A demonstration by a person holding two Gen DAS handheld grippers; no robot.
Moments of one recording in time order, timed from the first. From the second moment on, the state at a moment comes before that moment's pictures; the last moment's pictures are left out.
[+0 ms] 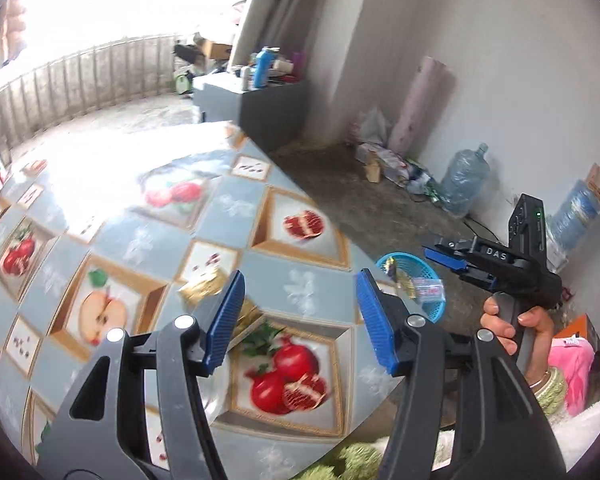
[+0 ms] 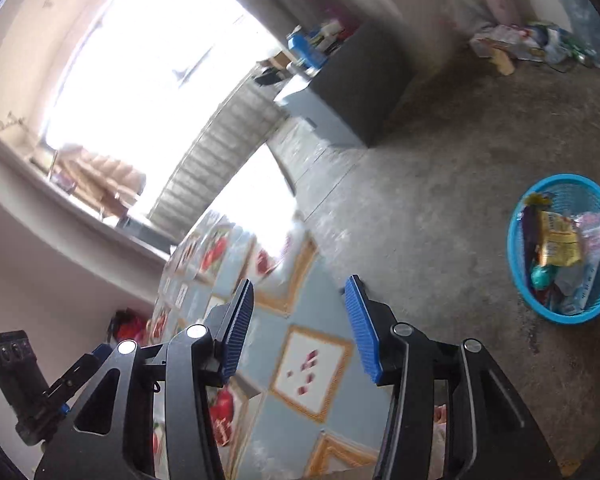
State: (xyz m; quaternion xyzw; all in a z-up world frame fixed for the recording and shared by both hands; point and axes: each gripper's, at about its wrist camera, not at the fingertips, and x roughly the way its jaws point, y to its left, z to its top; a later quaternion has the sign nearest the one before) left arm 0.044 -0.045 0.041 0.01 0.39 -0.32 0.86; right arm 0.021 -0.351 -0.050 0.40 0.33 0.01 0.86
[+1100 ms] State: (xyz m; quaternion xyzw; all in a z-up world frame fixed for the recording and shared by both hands) left arm 0.101 0.057 -0.037 0.02 0.40 -0.13 0.91; right arm 0.104 -0.183 -0.031 0.19 0.47 0.11 0.86
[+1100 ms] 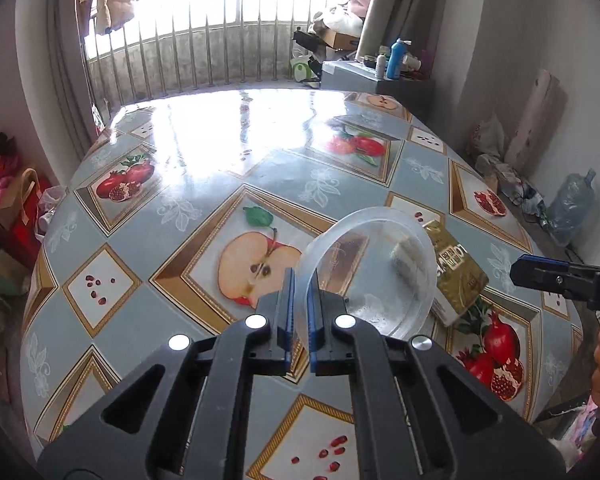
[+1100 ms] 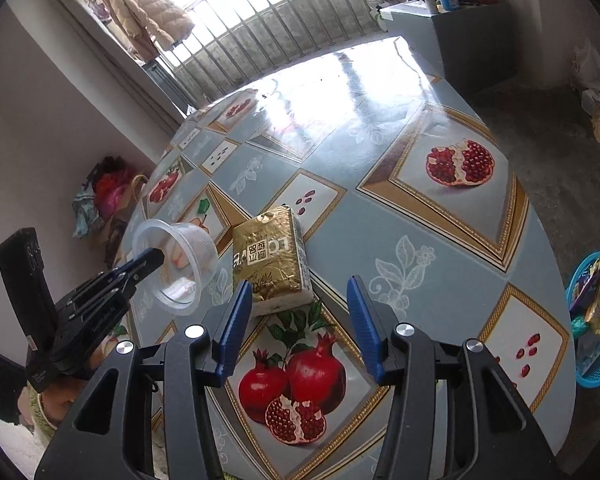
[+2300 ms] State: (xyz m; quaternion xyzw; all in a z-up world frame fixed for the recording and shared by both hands) left arm 0.122 0.044 -0.052 -0.02 0.43 -0.18 0.88; right arm 0.110 -0.170 -0.051 0.12 0.50 0.05 0.86
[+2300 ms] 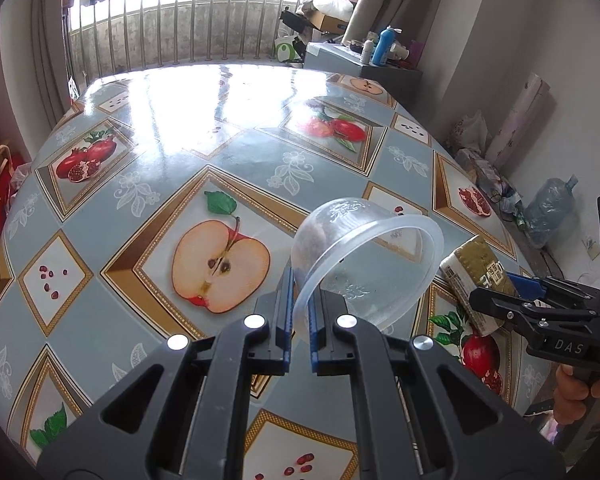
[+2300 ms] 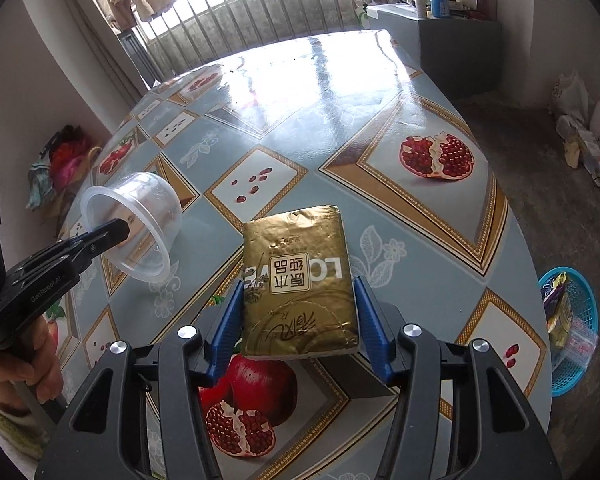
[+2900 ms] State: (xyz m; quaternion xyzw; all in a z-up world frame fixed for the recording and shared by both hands) left arm 0.113 0.048 -0.032 -0.01 0.40 -0.18 0.90; right arm 0.099 -0.178 -0.034 0.13 0.47 0.05 0.87
